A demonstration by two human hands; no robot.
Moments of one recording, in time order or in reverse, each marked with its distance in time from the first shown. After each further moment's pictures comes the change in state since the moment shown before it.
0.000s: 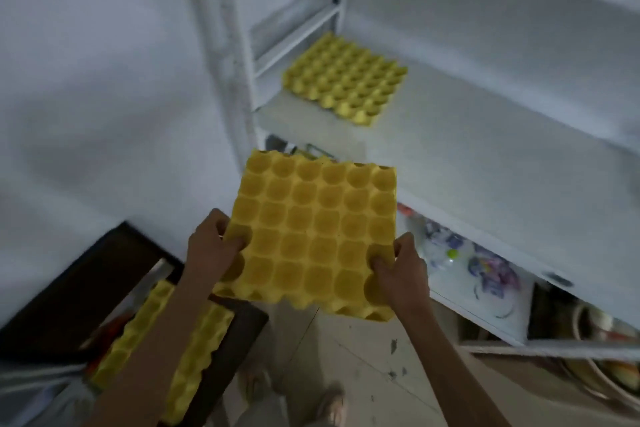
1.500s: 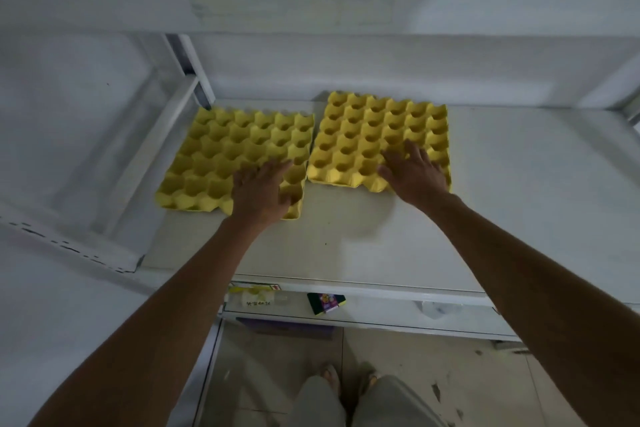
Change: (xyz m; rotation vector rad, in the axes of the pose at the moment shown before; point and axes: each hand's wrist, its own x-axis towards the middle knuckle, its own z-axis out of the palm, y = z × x) left_hand 0.326 0.294 0.208 0.764 -0.199 0.822; right_hand 0.405 0.007 -0.102 -0.537 0.145 -0.036
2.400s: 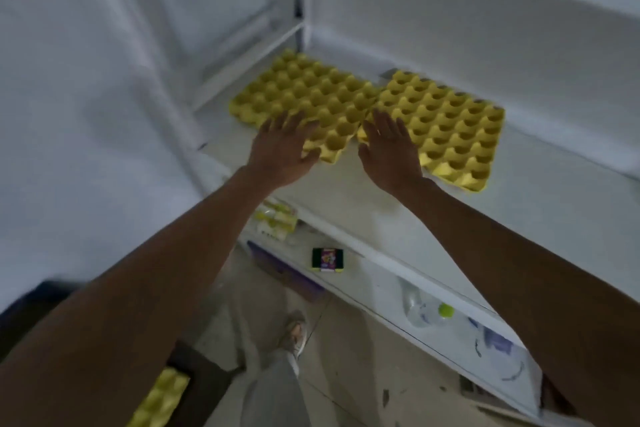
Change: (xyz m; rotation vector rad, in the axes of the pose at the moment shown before) left_hand -0.120 0.019 -0.042 0.041 0.189 -0.183; right_hand -0.050 -0.112 -0.016 -0.149 0.183 -0.695
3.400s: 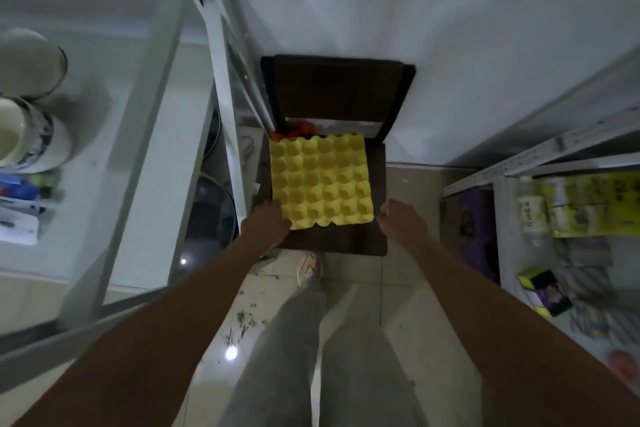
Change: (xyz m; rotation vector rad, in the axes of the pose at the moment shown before) left_hand -0.678 -0.129 0.182 -0.661 -0.411 -1.497; right_hand -0.251 -0.482 0.229 0.120 -0.953 -0.492
